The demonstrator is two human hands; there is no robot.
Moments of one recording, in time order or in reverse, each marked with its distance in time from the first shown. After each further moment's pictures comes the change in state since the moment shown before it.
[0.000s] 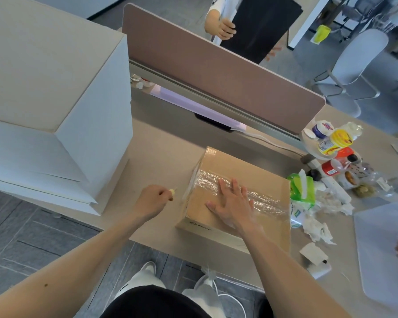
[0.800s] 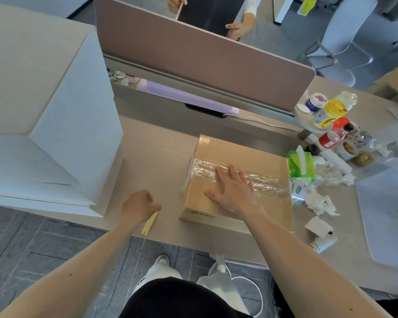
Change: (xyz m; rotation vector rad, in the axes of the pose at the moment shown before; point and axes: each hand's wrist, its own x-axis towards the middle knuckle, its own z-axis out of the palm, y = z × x) left_hand 0.009 -0.060 0.005 0.417 0.017 -0.195; right_hand -0.005 0.002 0.000 0.001 0.015 -0.016
